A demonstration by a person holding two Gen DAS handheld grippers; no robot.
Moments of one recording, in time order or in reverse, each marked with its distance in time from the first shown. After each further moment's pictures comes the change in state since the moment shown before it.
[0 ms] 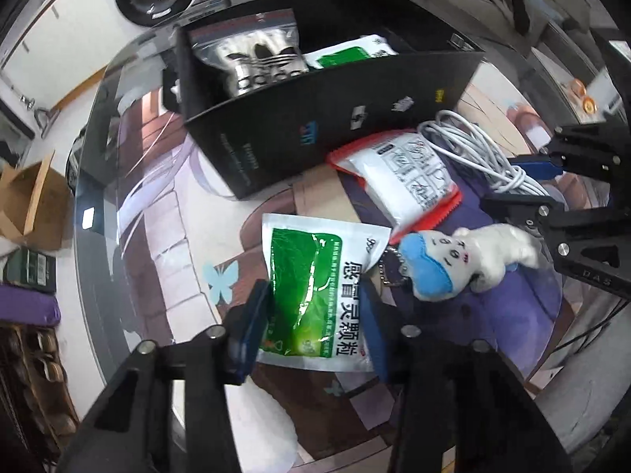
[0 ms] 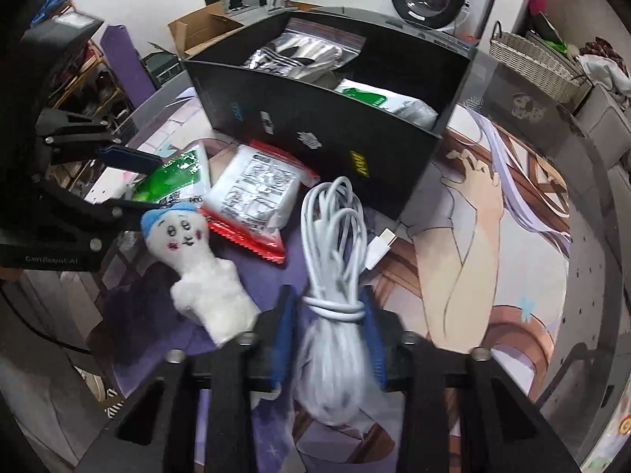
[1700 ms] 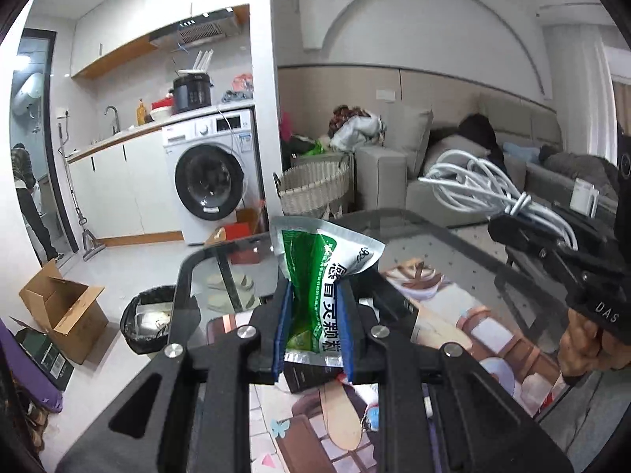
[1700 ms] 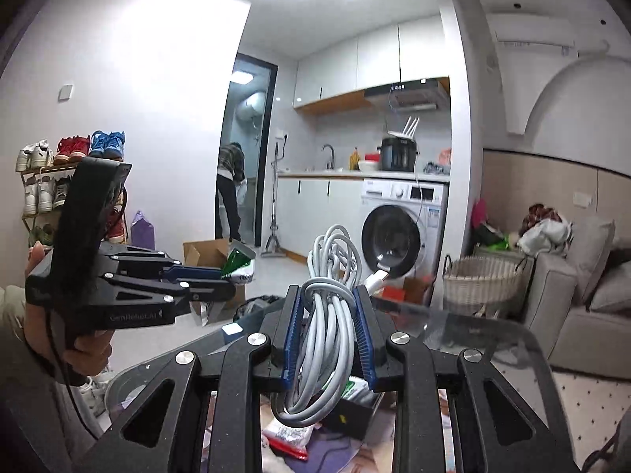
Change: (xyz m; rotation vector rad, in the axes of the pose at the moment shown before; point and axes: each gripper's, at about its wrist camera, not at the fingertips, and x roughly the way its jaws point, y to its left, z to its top) left arm -0.166 0.013 -0.028 -0.036 -0.856 0.088; right arm -0.192 0.042 -0.039 -0.017 -1.004 -0.106
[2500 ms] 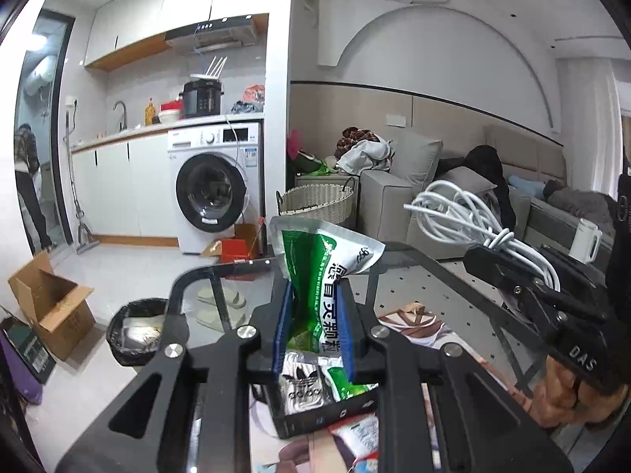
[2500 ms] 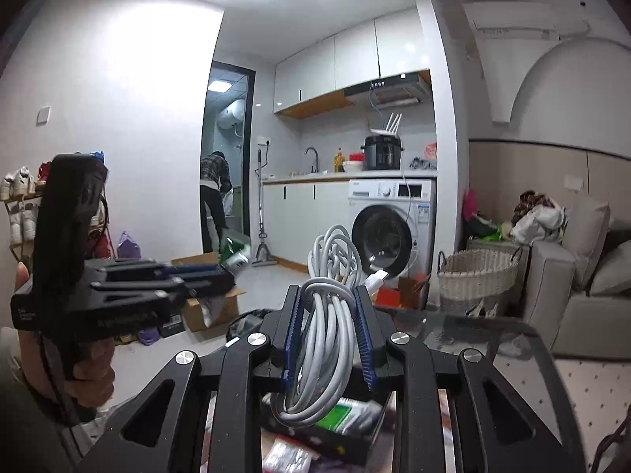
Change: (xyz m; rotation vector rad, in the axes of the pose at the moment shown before) left arm 0.035 0.009 0.033 -0.098 -0.038 -0.009; right arm 0.038 -0.012 0.025 0.074 -0.011 -0.046
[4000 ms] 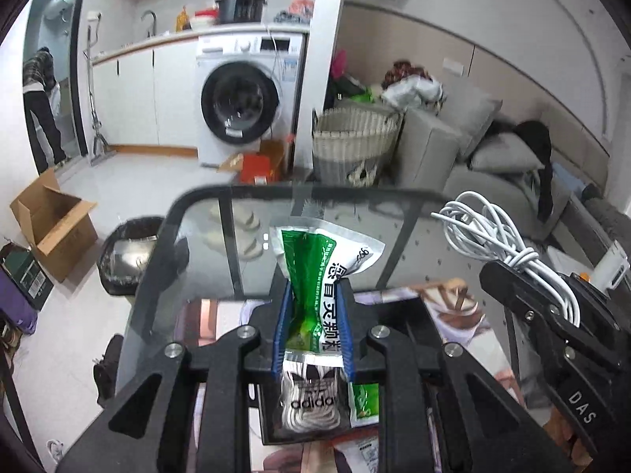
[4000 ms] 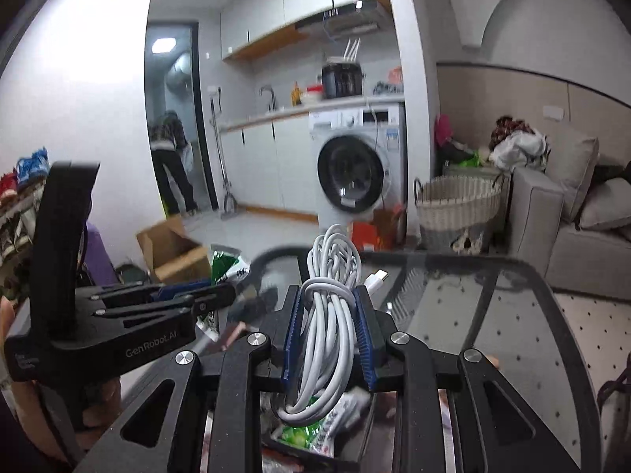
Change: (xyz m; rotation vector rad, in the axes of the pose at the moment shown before) left arm 0.113 0.028 -0.013 -0.162 0.319 0.095; right arm 0.128 -0.047 0.000 0.144 0.306 -0.105
